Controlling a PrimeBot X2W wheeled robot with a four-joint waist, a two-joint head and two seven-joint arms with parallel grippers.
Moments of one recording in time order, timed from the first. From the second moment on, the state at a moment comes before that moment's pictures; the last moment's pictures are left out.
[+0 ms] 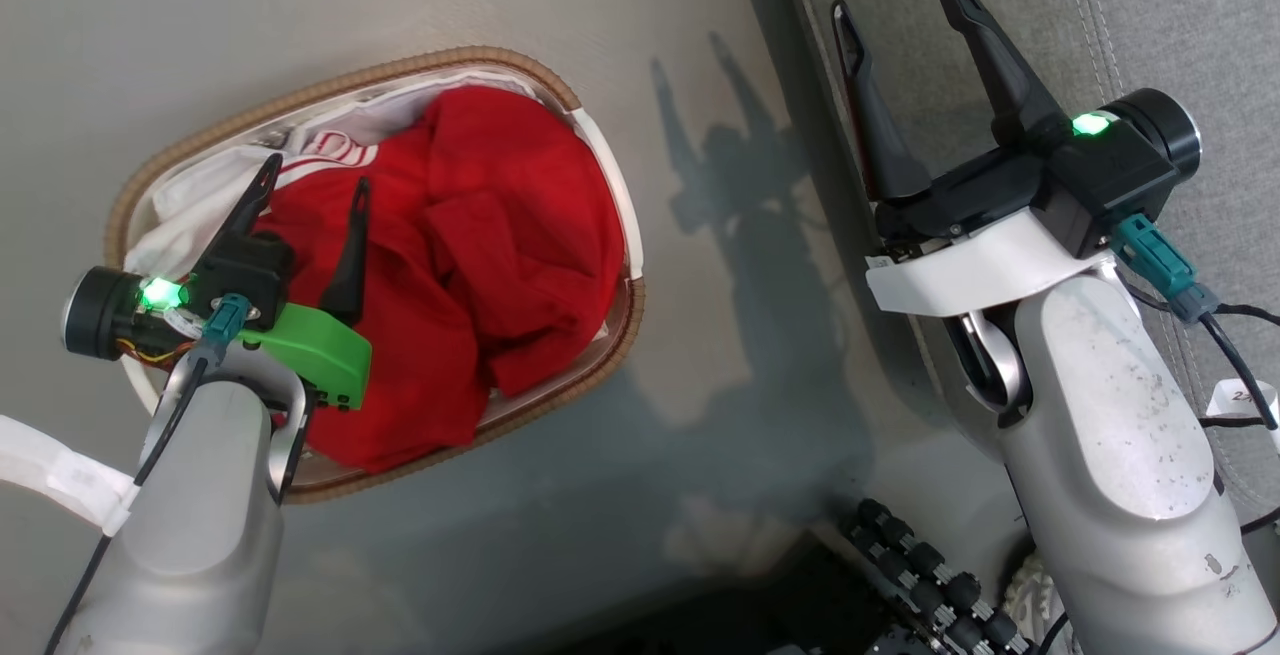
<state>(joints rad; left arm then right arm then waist) -0.58 0.23 -0.24 0.59 -0.06 -0.13 -0.26 -0.60 -0.05 0.19 0.09 0.09 0.13 -0.26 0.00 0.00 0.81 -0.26</state>
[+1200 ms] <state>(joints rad) -0.82 0.20 -0.36 1.25 -0.01 -0.12 -0.25 -0.60 -0.05 0.25 0.09 0.15 0.13 -0.26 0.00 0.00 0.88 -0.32</state>
